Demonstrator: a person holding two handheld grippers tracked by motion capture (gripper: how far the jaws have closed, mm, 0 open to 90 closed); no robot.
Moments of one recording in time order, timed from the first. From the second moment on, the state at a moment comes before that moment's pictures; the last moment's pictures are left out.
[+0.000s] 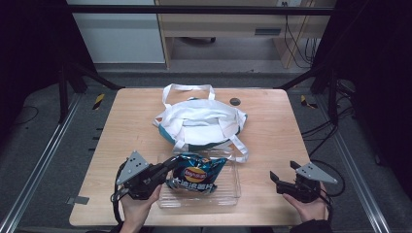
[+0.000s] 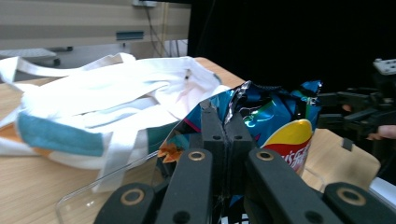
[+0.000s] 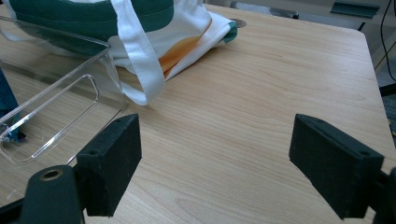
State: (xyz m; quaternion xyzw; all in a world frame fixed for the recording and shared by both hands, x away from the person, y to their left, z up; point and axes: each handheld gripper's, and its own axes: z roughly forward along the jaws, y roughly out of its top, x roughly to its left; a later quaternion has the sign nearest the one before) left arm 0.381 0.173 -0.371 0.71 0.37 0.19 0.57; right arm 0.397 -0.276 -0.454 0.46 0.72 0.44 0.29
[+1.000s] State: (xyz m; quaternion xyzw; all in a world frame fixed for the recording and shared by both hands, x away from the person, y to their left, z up) left arm 0.408 0.174 -0.378 0.70 0.41 0.21 0.54; right arm 0.399 -0.276 -0.456 0.46 0.72 0.44 0.29
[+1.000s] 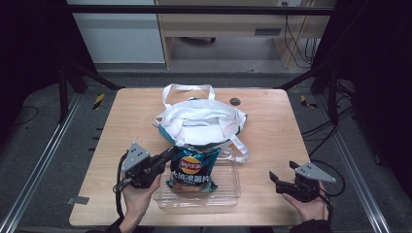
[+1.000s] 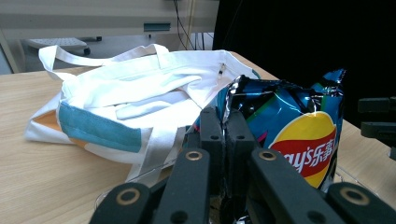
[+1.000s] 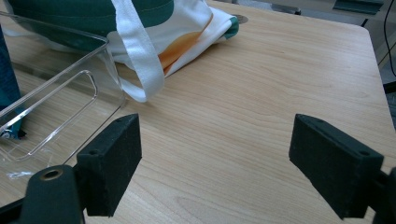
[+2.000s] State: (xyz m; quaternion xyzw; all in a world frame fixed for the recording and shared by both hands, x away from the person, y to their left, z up) left arm 0.448 0.162 -0.385 0.69 0.43 0.22 0.54; right arm 0.401 -0.276 -0.456 0.46 0.72 0.43 0.29
